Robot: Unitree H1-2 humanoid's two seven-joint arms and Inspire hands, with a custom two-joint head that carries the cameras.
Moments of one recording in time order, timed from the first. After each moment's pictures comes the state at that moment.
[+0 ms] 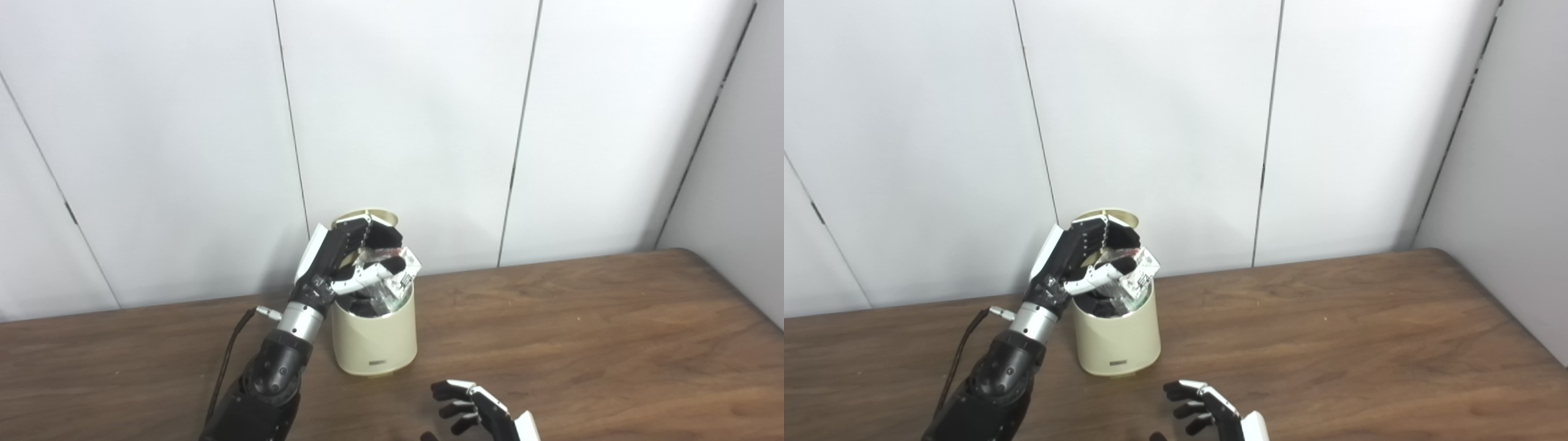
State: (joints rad) left arm -0.79 0.05 -0.29 0.67 0.02 -0.48 0.02; right arm 0.20 0.08 0.20 -0.24 -0.57 -0.12 -0.30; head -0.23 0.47
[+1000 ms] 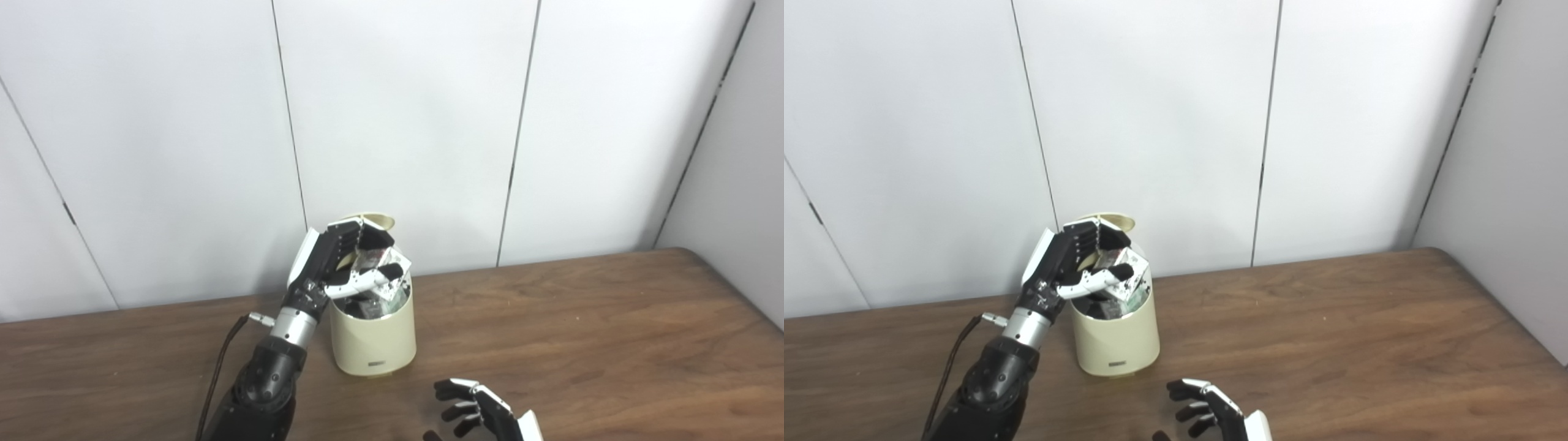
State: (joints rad) left arm -0.74 0.04 -0.22 0.59 0.03 -0.45 -0.01; right arm 0.20 0.07 0.19 -0.24 -0.55 -0.12 -0.30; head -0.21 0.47
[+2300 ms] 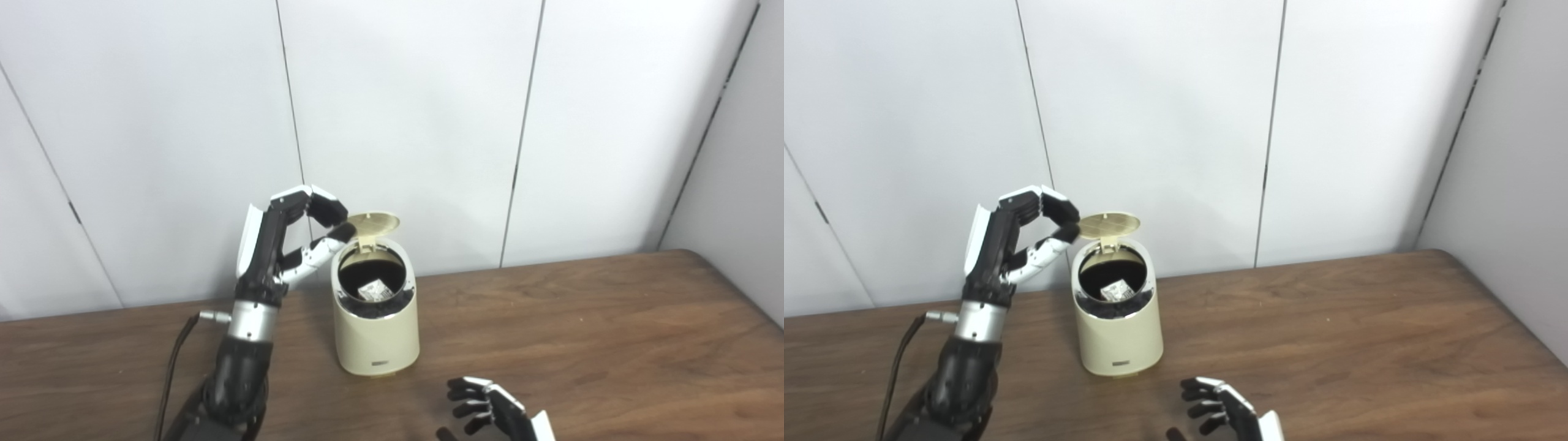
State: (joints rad) left arm -0.59 0.22 -0.33 0.18 0.11 -0.46 0.33; right arm 0.16 0.06 0.13 -0.20 -0.42 -0.16 -0.26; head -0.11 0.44
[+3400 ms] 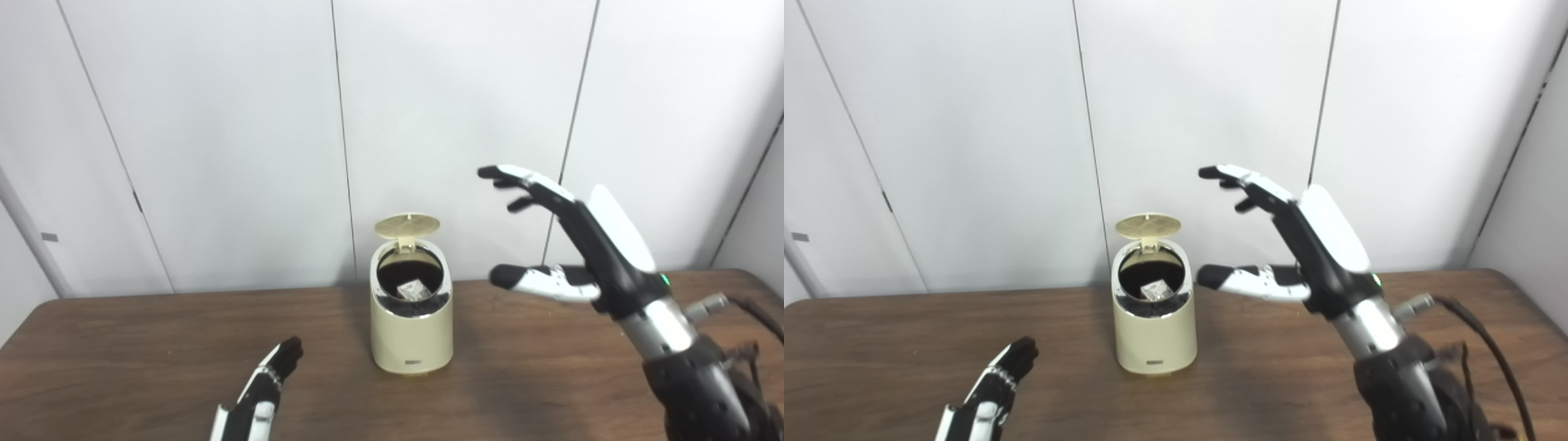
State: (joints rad) left arm 0.03 0.04 -0.09 -0.03 -0.04 -0.44 -0.01; right arm -0.53 -0.37 0.06 -0.57 -0.50 0.24 0.33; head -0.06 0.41
